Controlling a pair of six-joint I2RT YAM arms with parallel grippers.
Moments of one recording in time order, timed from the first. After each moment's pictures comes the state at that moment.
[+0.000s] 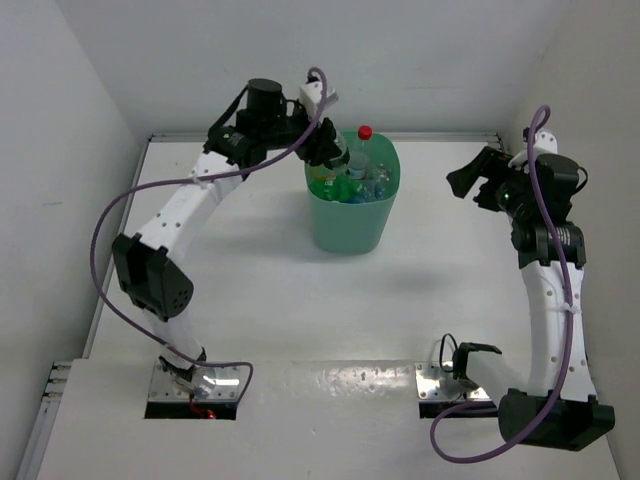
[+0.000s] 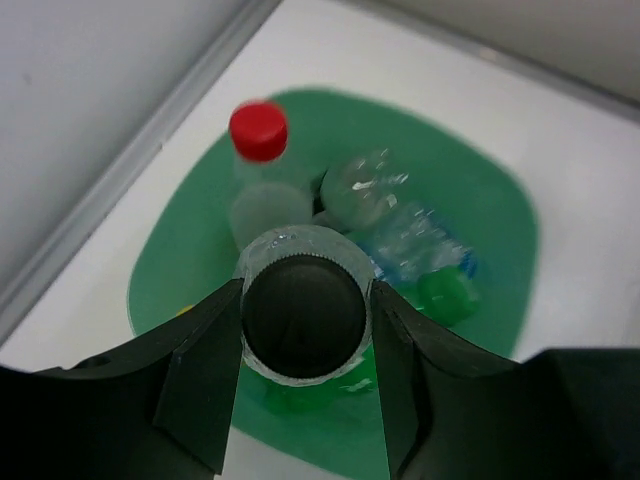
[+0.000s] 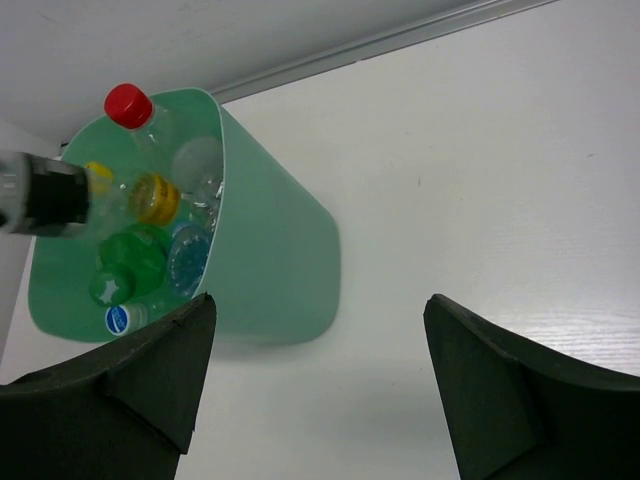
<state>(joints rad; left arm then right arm) -0.46 1.75 1.89 -0.45 0.55 0.19 -0.16 1.01 1.15 -0.51 -0.30 0.33</state>
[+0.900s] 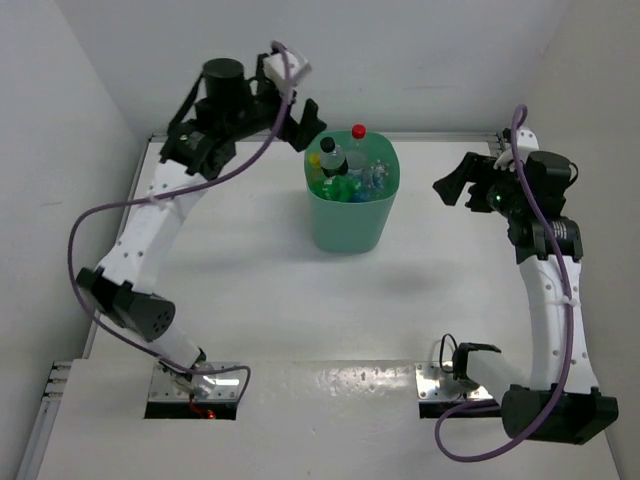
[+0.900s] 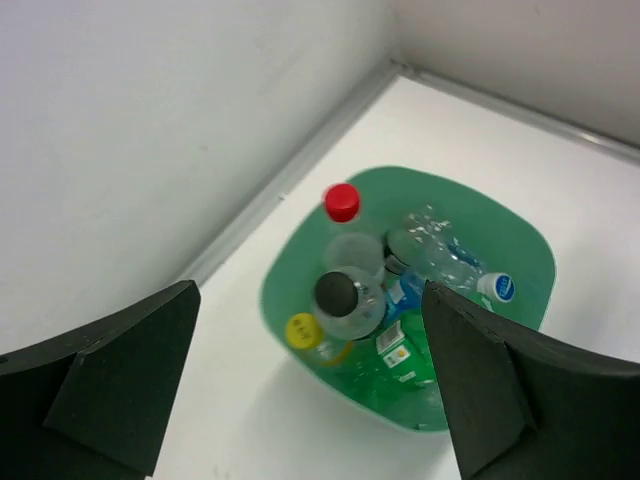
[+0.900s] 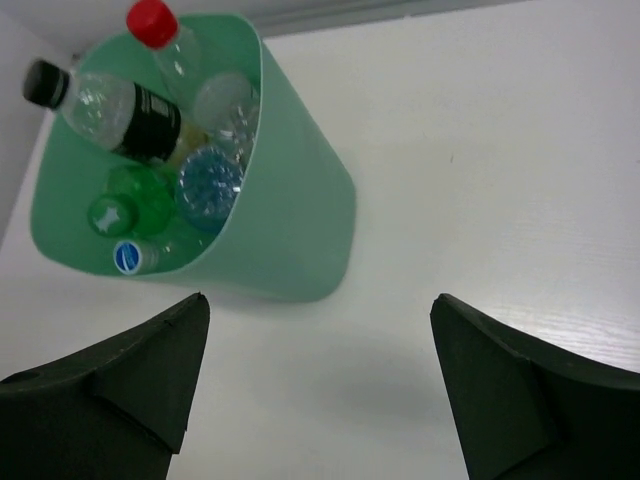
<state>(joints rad) -0.45 1.63 1.96 -0.49 0.37 0.23 -0.13 1.03 1.16 -0.55 -0.40 0.22</state>
